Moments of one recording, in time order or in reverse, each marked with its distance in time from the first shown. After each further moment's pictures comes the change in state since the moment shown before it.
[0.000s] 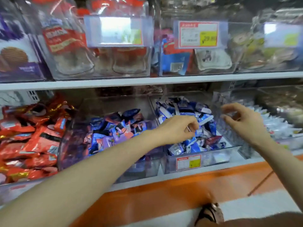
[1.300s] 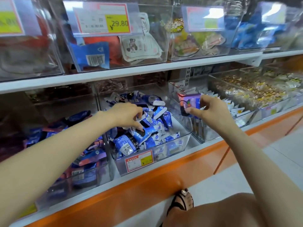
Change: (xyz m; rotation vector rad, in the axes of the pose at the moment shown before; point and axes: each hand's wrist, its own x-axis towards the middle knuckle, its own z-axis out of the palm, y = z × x) left_hand 0.069 -0.019 -0.003 0.623 -0.249 -0.101; right_hand -0.010 0.045 -0.039 0.136 0.025 0.175
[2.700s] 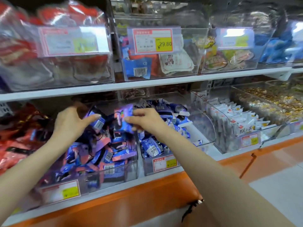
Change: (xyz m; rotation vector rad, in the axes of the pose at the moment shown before) left_hand -0.166 -0.085 0.005 -0.481 0.719 -0.799; right_hand -0.014 -0.153 0.142 0.580 -0.597 0.059
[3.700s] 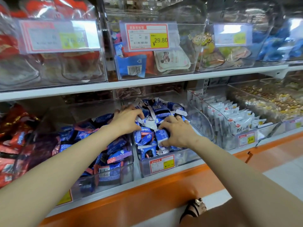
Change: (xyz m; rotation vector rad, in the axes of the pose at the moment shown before) left_hand 0.012 0.083 0.094 0.303 -0.550 0.380; right_hand -0.010 0.068 -0.081 -1.238 -0.003 -0.003
